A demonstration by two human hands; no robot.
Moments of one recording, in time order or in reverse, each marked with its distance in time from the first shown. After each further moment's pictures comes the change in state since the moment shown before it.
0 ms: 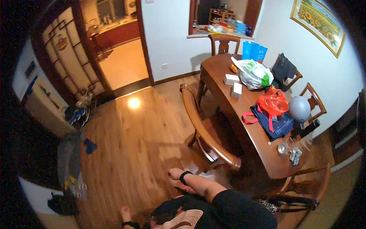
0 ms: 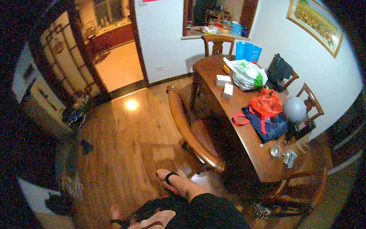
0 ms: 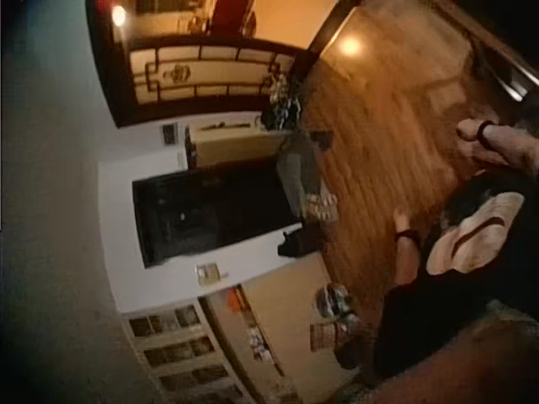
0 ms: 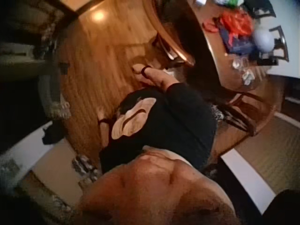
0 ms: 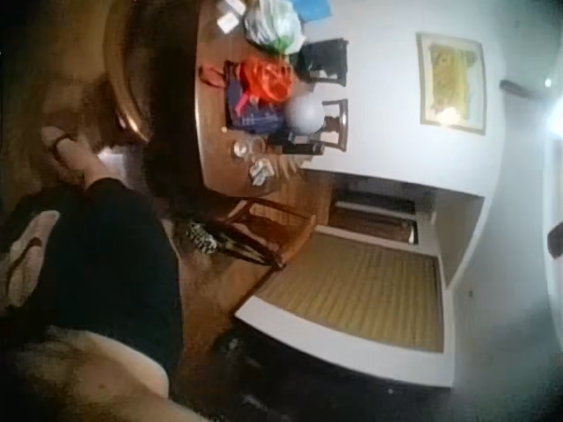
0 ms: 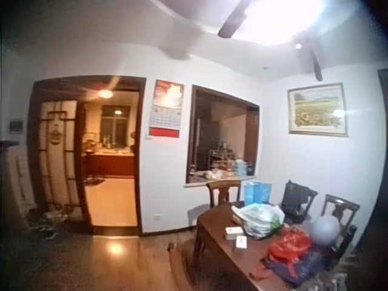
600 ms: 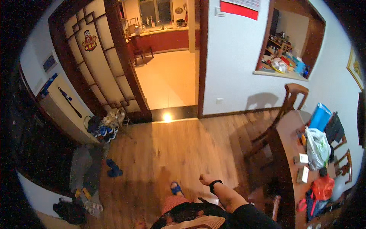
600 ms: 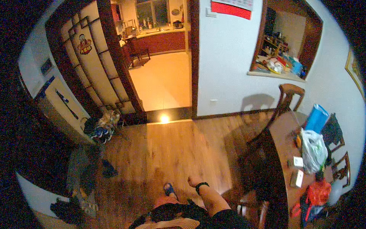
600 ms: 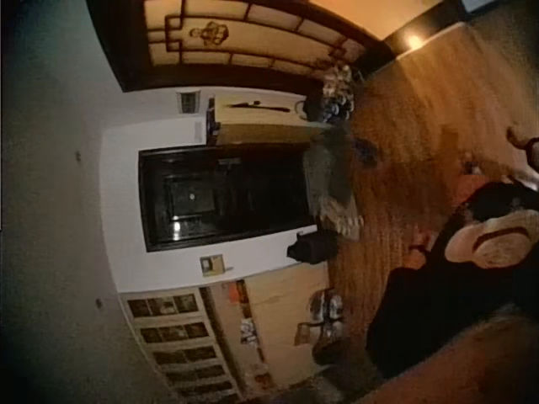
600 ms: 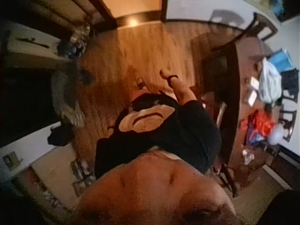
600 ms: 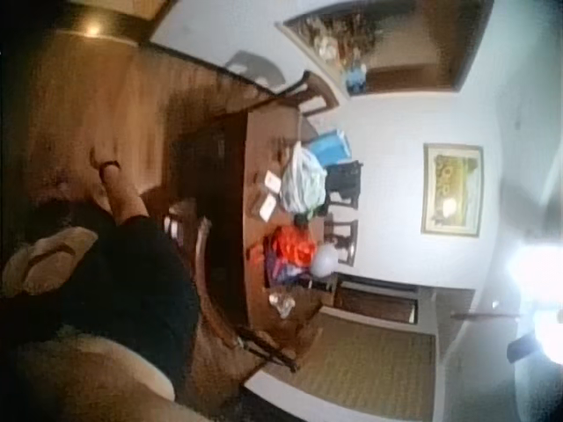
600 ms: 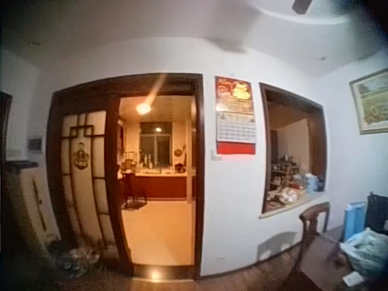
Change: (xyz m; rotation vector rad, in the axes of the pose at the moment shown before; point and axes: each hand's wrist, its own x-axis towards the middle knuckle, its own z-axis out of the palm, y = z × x) left_hand 0.326 0.289 0.056 0.498 0.082 -0.174; right_hand 0.437 0.085 -0.315 0.123 0.148 0.142
